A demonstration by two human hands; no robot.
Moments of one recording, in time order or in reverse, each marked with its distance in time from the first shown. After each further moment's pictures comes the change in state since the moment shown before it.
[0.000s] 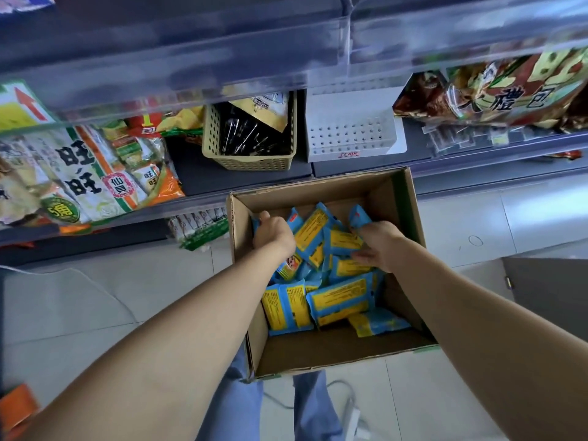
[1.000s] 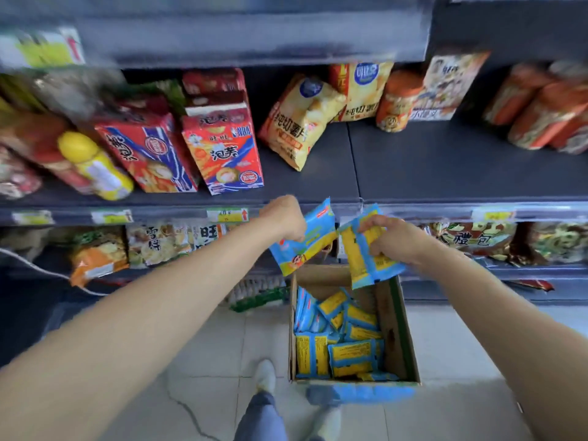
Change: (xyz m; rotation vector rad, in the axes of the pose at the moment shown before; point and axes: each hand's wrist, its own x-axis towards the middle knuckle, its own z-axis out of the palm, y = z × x) left_hand -0.248 -0.043 -0.270 0.015 0.233 0.207; right_hand -0.309 -0.074 -0.048 -0.652 -0.033 -0.864
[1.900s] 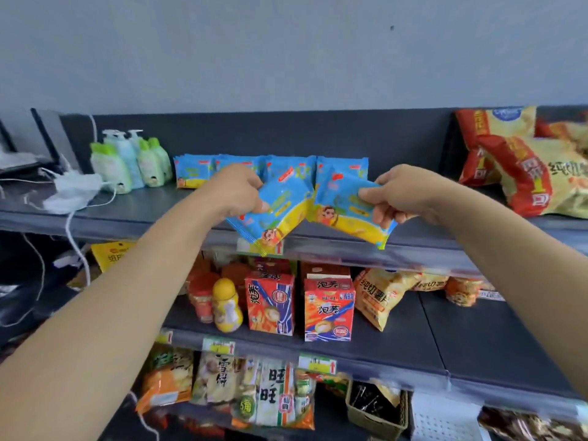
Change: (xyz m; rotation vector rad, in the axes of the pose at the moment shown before) left_hand -0.164 -0.183 -0.281 -0.348 0.757 0.075; right_hand -0.114 -0.340 -0.062 -0.142 0.167 -0.591
